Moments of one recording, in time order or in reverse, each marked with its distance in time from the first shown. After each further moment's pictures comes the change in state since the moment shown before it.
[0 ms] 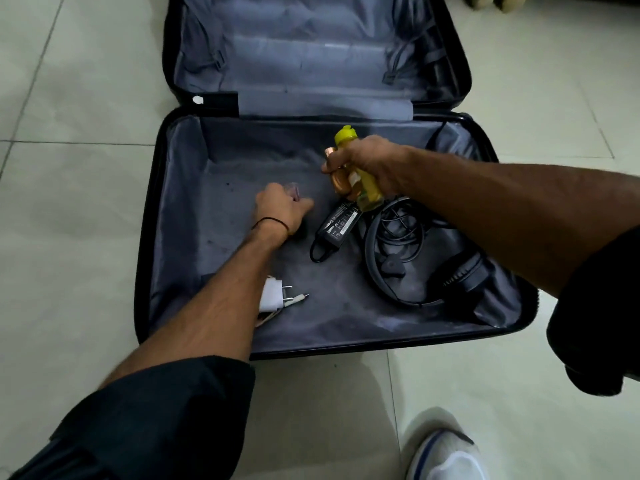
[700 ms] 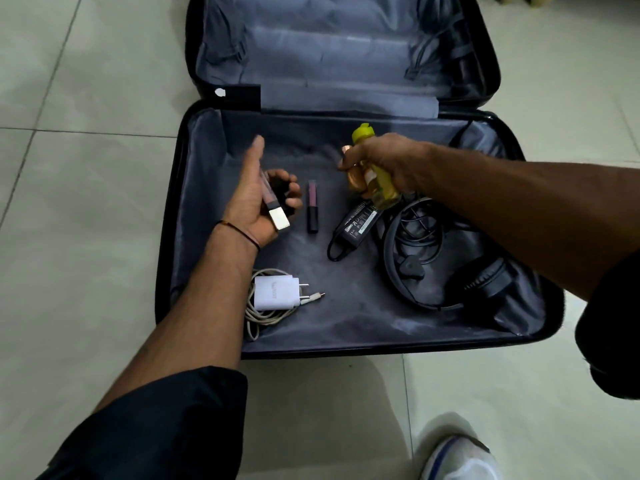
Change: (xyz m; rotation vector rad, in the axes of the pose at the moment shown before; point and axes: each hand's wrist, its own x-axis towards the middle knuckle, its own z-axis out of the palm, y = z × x) left_hand 0.010 -0.026 -0.045 -1.313 -0.377 -0.267; right_hand 0.004 -0.006 0.008 -0.005 -0.003 0.066
